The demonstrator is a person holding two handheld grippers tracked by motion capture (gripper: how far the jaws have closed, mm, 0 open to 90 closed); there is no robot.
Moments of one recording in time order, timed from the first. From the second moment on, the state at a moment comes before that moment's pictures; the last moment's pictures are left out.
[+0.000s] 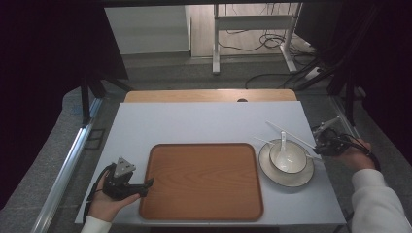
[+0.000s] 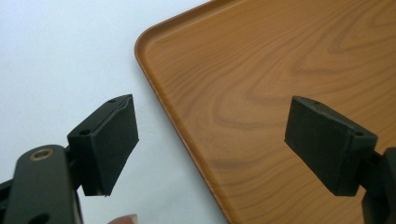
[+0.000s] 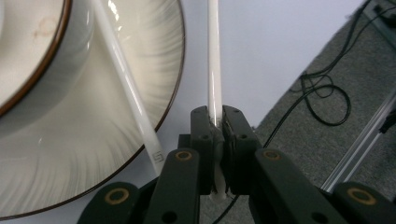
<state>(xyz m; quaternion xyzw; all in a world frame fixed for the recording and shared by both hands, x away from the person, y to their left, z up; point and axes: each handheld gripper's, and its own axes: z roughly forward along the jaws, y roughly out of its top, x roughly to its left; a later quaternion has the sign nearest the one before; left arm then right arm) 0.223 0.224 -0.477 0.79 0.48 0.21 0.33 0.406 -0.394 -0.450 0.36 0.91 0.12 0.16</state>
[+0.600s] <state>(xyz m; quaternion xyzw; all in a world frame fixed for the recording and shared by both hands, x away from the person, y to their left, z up) 0.222 0.225 -0.471 0.78 0.48 0.21 0.34 0.375 -0.382 -0.398 0.42 0.86 0.23 0.20</state>
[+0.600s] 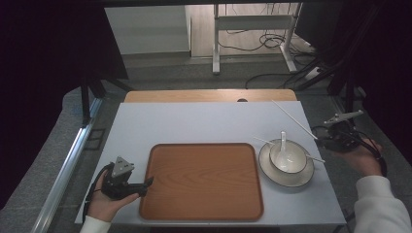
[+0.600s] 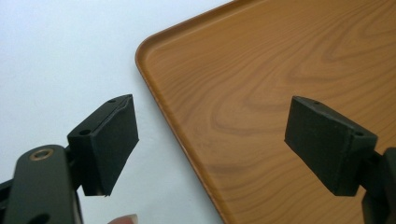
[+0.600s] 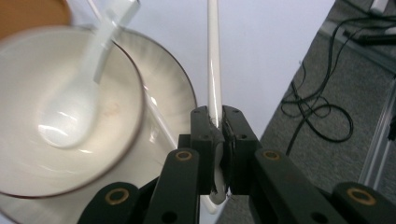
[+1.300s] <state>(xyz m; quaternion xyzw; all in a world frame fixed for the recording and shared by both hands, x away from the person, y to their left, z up) 0.221 0.230 -0.465 0.77 0.48 0.22 0.34 0.298 -0.332 -0.384 0.41 0.82 0.35 0.18</state>
